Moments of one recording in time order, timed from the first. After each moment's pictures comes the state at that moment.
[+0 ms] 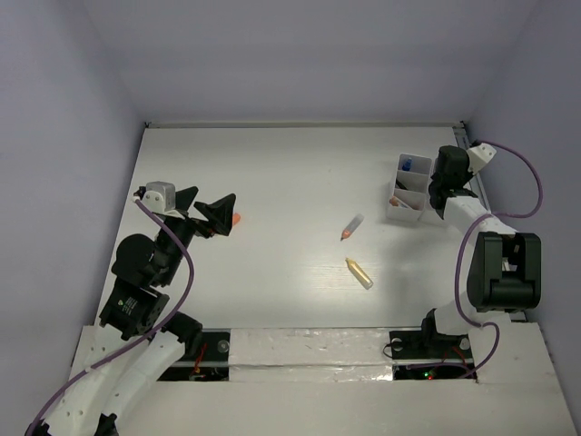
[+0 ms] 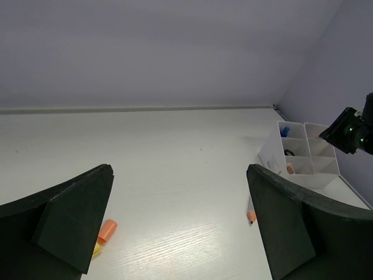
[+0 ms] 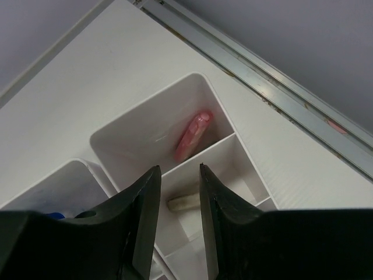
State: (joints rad) left arm -0.49 0.47 0.76 -0.15 -0.12 -0.25; right arm -0.06 1.54 0.95 0.13 0.62 0.49
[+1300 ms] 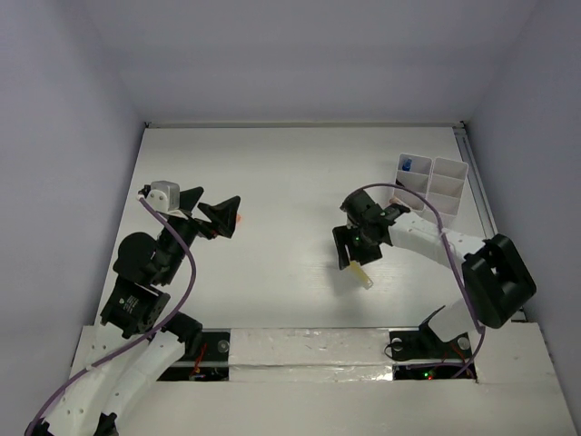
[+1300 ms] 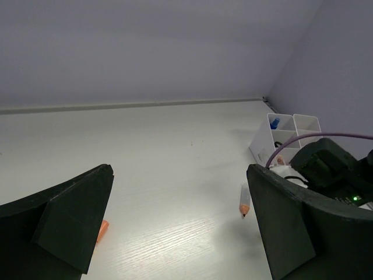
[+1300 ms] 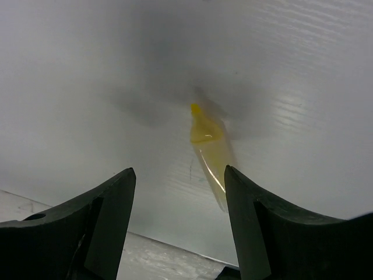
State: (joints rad) left arm -0.49 0.48 0.76 -0.15 -0.07 -0.26; right arm 0.61 1.48 0.94 -0.70 -0.09 0.40
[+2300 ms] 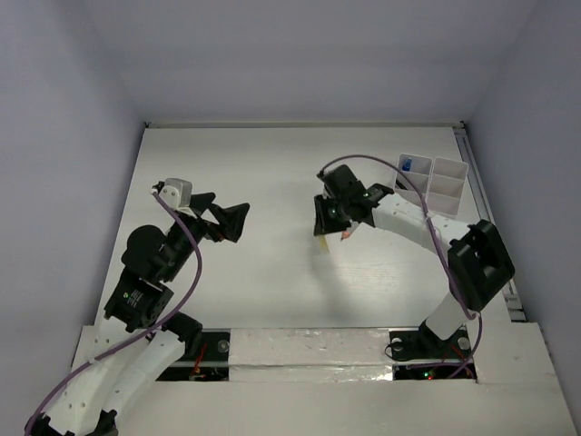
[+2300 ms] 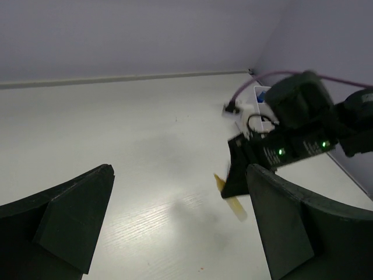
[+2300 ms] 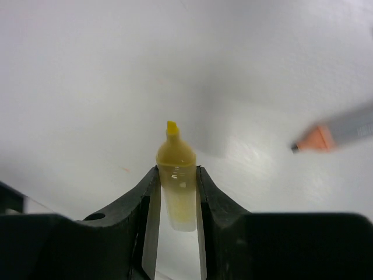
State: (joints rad) left arm -0.49 0.52 0.76 -0.19 0.02 -0.29; right arm 0.68 1.64 1.17 -0.60 -0.09 0.44
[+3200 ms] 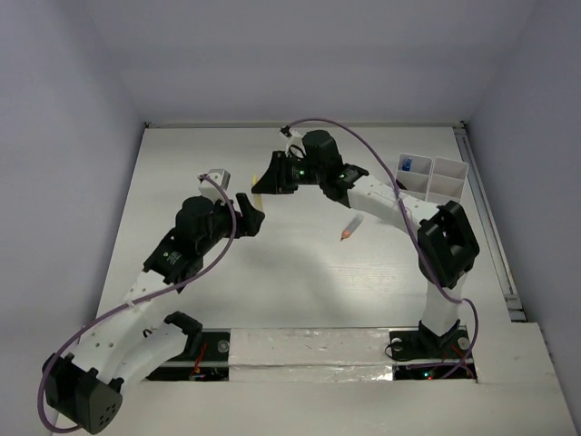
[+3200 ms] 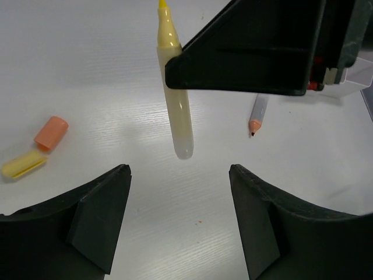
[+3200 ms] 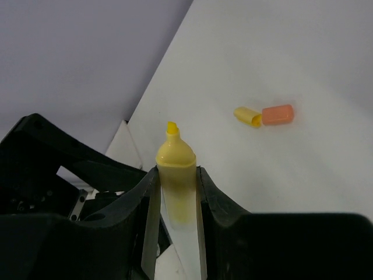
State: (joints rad) left arm -0.49 0.81 0.70 -0.25 0.02 -0.45; right arm 0.70 1.88 1.55 -0.01 -0.56 0.67
